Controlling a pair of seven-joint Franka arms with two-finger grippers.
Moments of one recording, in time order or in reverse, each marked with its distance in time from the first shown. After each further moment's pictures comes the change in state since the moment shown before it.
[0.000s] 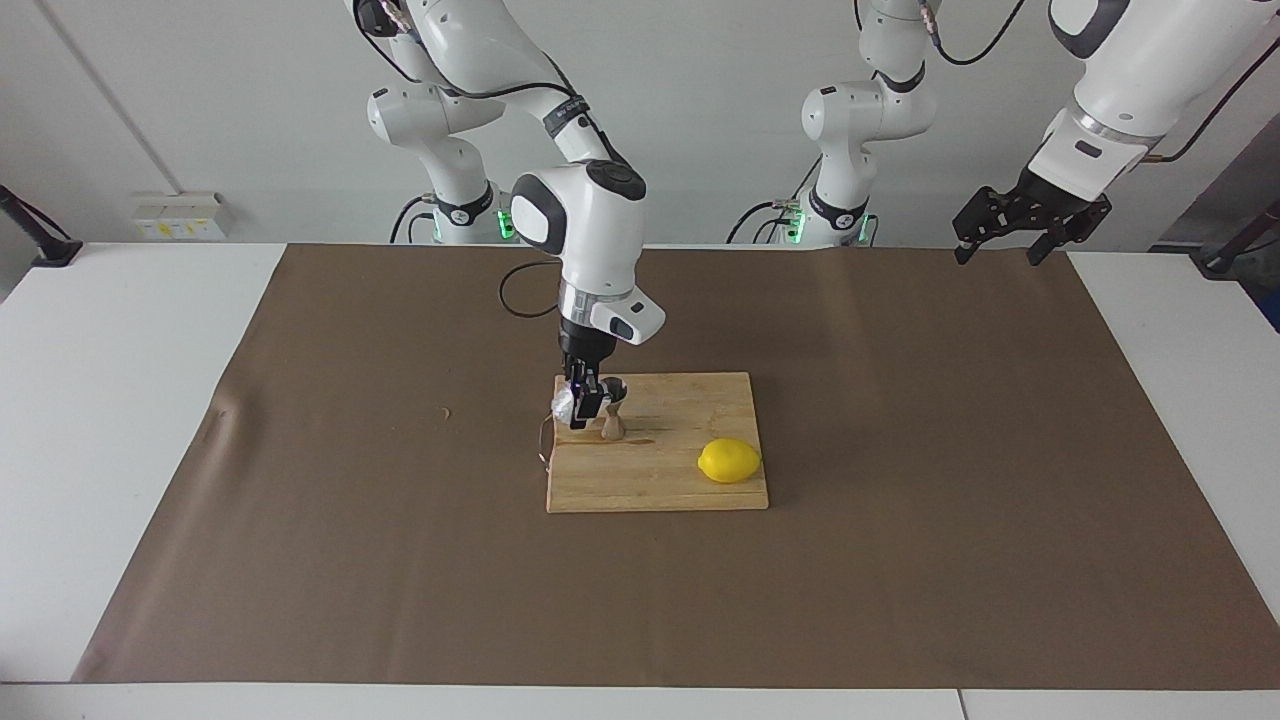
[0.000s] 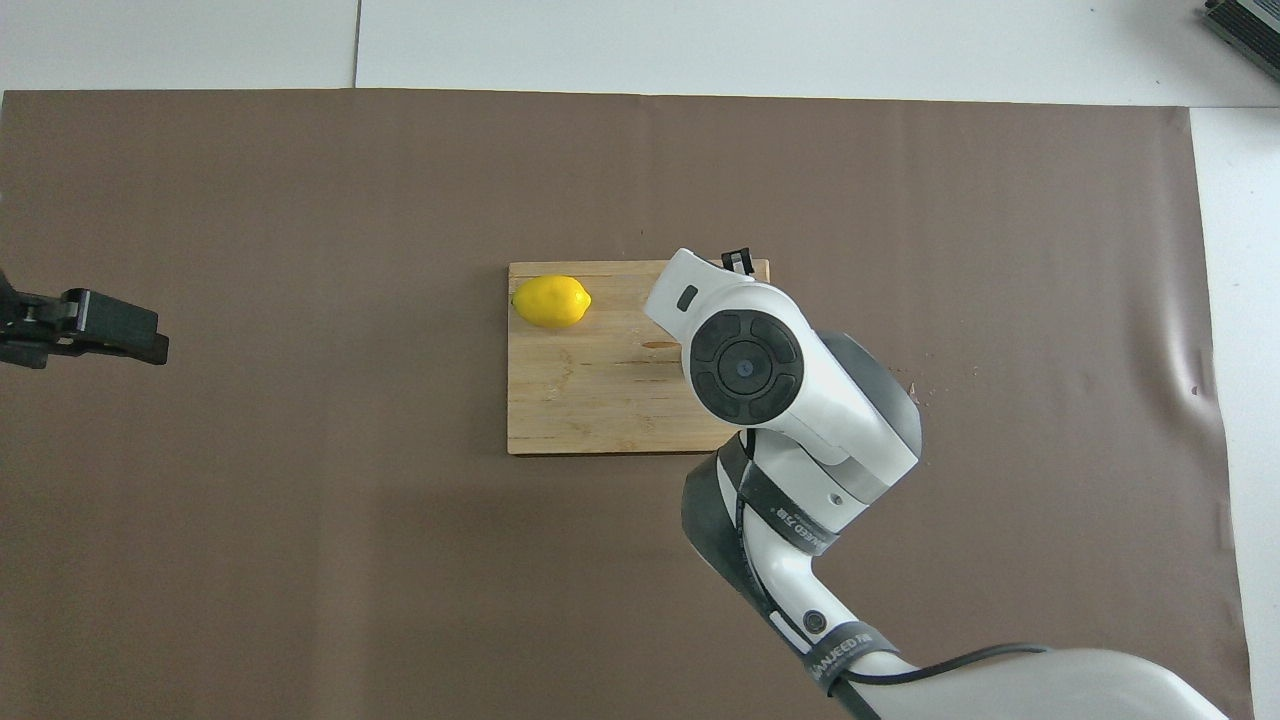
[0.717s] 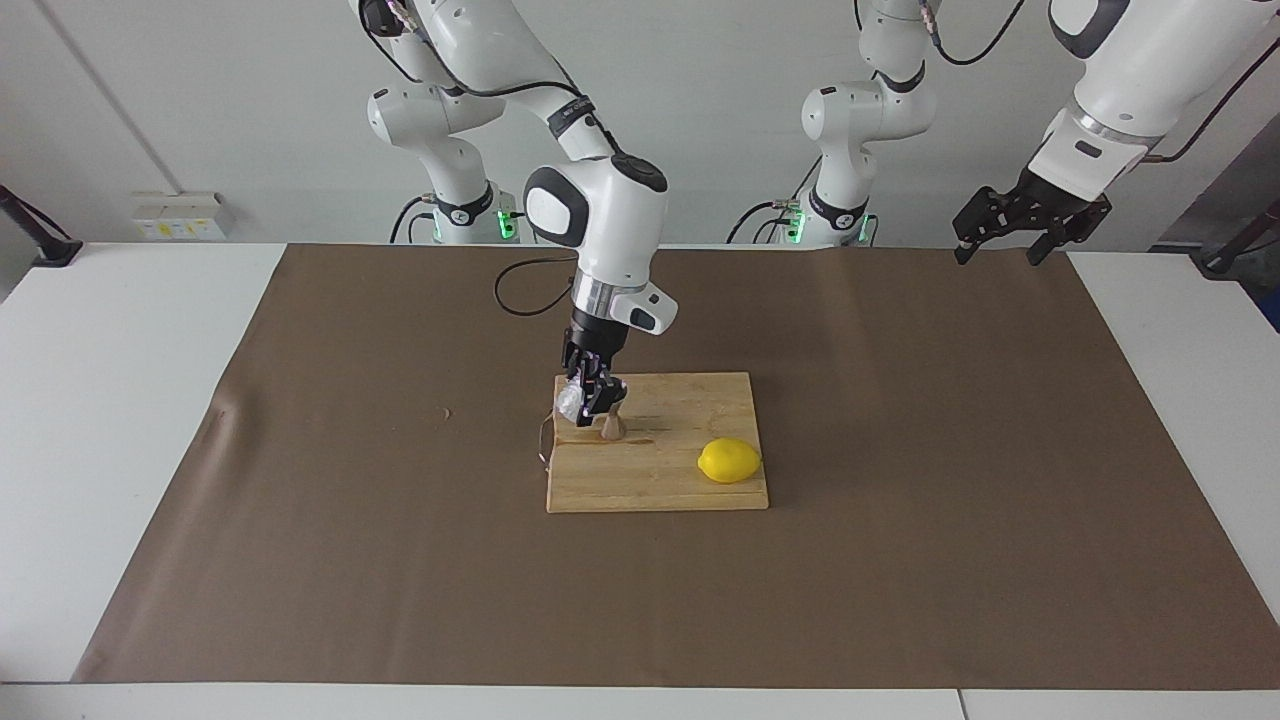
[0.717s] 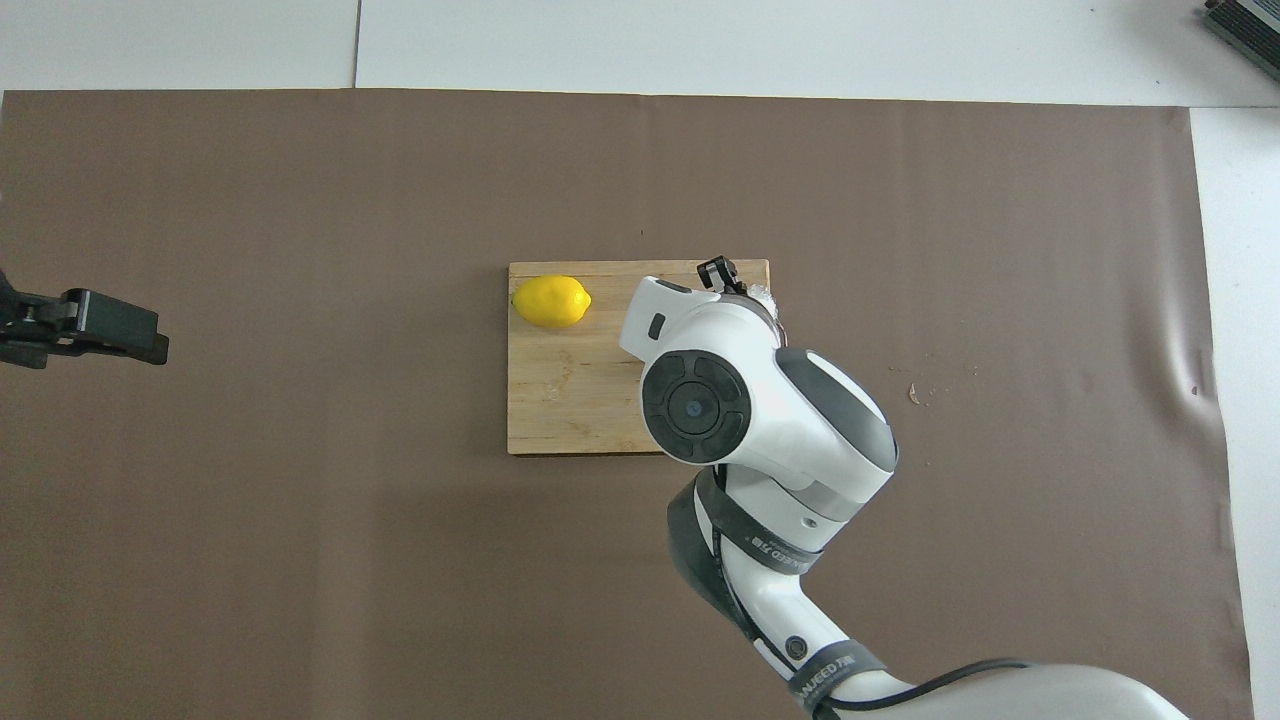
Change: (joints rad) left arm 0.000 0.000 0.000 0.000 0.000 0.000 0.000; right arm 0.035 -0.004 0.011 0.000 -0.099 -0.033 -0.050
